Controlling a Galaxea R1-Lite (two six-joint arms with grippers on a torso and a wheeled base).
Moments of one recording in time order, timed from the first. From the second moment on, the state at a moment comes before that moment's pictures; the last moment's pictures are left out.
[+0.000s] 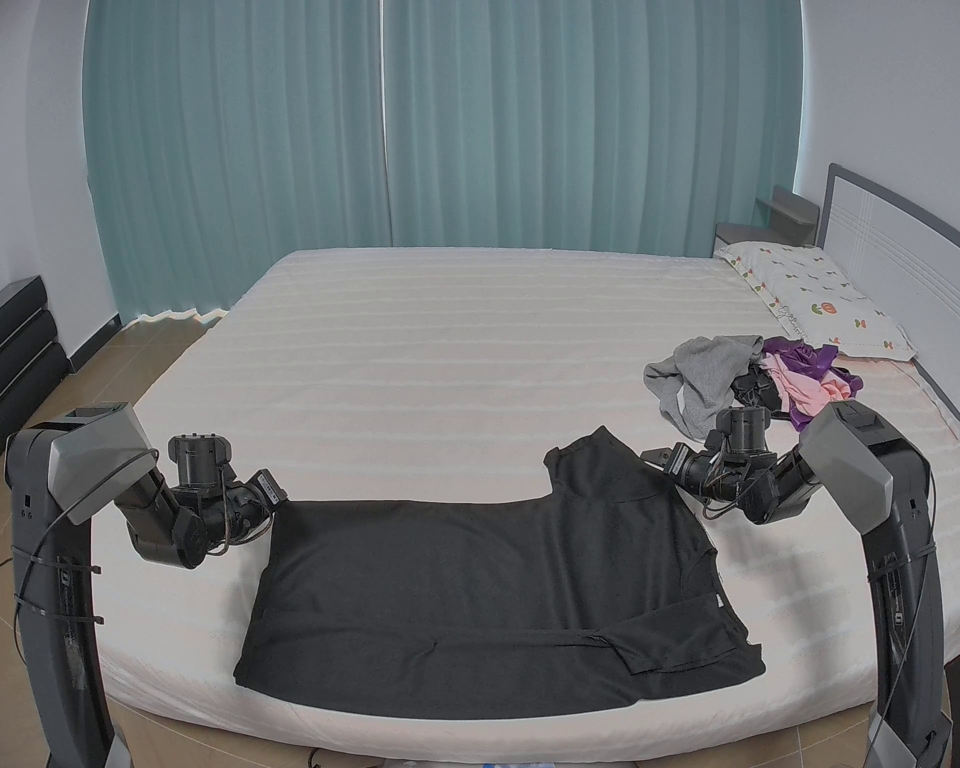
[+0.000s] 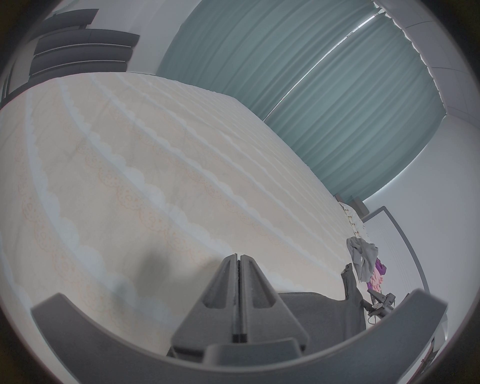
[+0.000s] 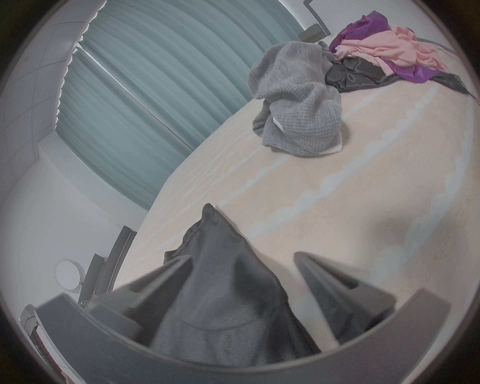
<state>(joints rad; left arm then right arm) 0.05 2.43 -1.00 -0.88 -0.22 -0.66 0.08 2.67 -1.51 -0.64 0.28 0.62</state>
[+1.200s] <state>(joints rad) 0.07 2.37 -0.97 -0.96 -0.21 -0.69 0.04 2.53 -1.23 -0.97 0.30 0.64</state>
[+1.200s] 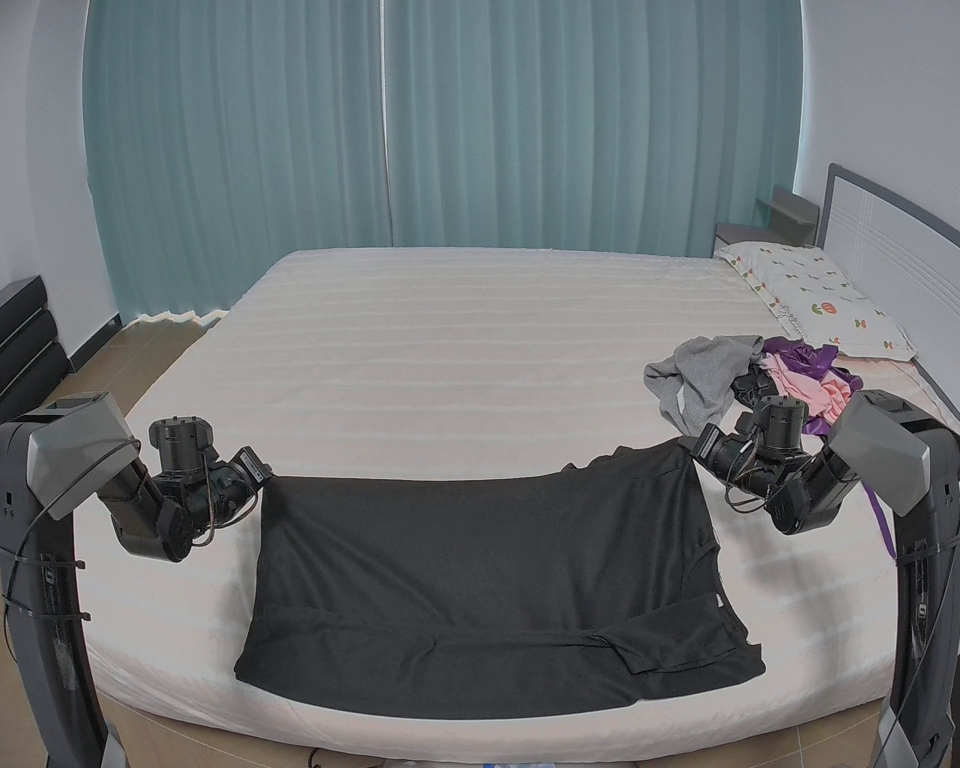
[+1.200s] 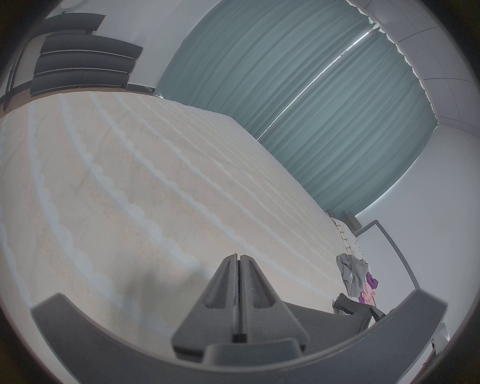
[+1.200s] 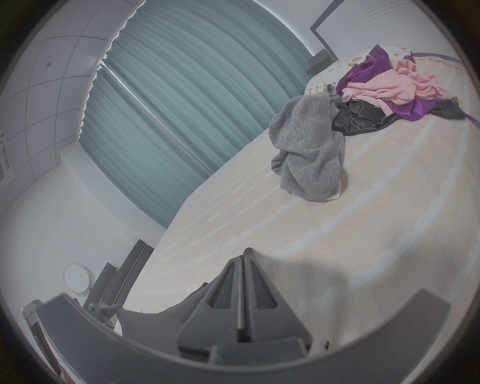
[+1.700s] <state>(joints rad) 0.07 2.34 -0.94 -0.96 -0.21 -0.68 0.05 2.50 -1.17 -1.05 0.30 0.64</state>
